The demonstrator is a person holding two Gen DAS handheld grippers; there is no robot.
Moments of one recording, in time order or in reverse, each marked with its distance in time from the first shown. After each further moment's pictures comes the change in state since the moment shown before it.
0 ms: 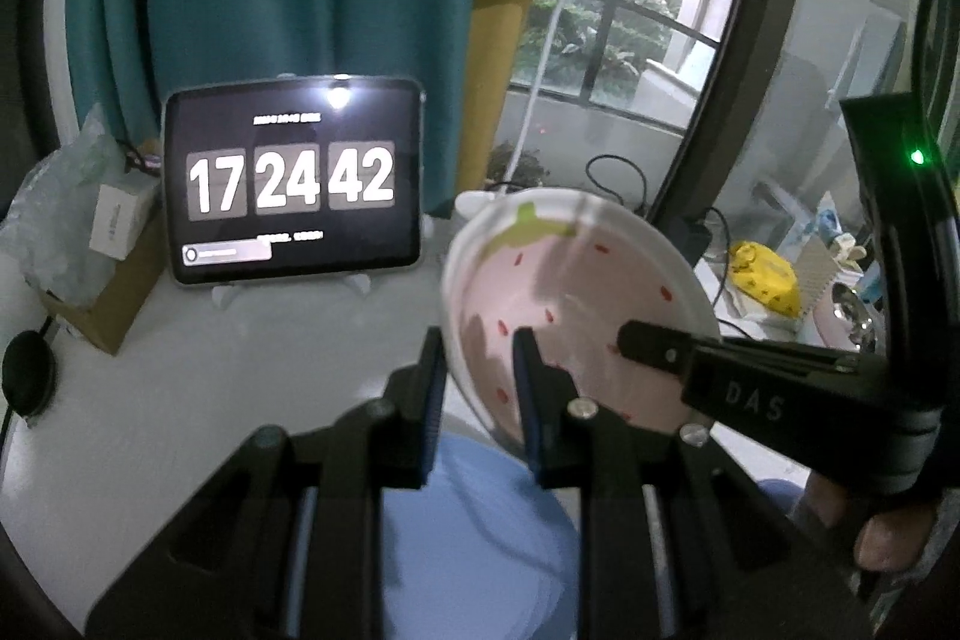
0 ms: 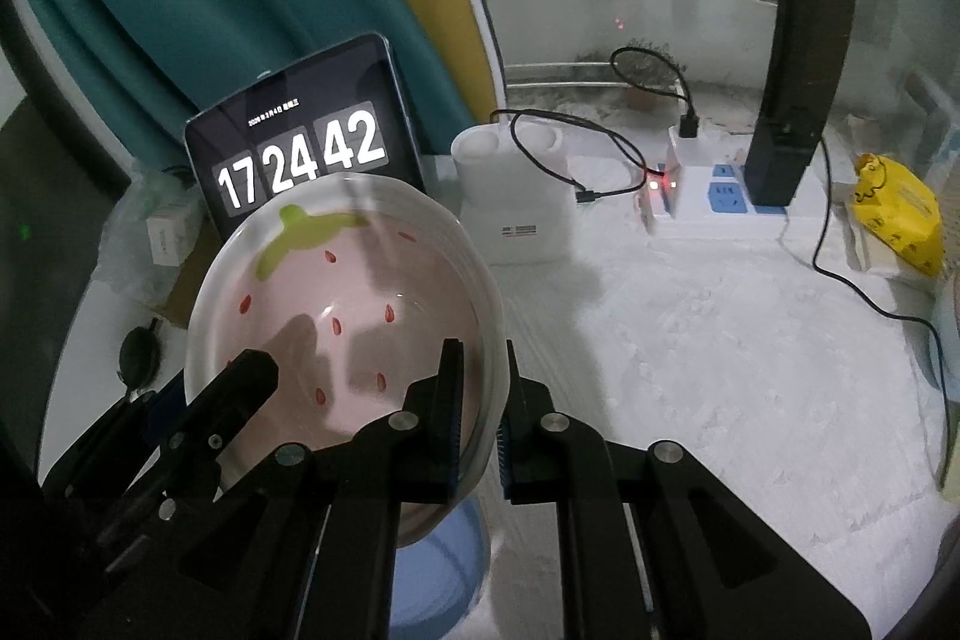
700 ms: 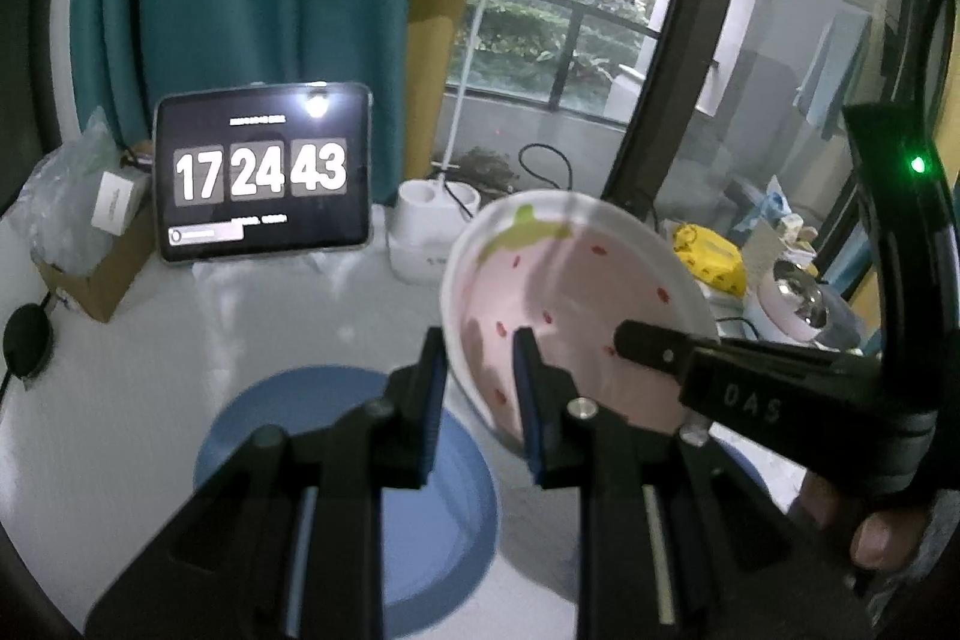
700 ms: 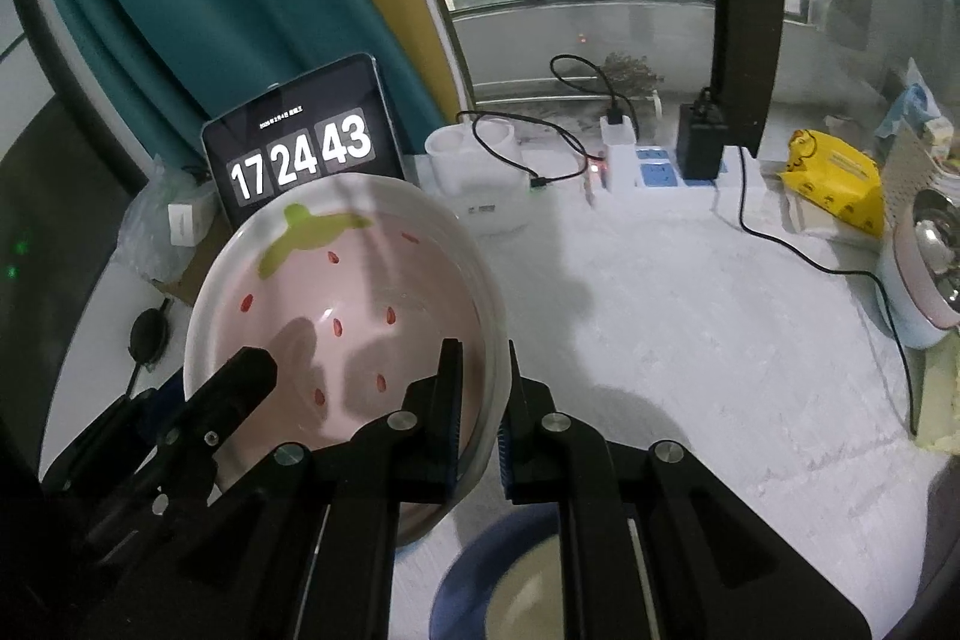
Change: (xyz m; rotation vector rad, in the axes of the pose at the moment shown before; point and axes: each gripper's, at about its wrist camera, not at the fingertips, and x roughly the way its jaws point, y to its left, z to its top) left arm -0.045 -0.044 -0.033 0.018 -0.020 -0.051; right arm -0.060 -0.022 -0.044 0.014 -0.047 -0.024
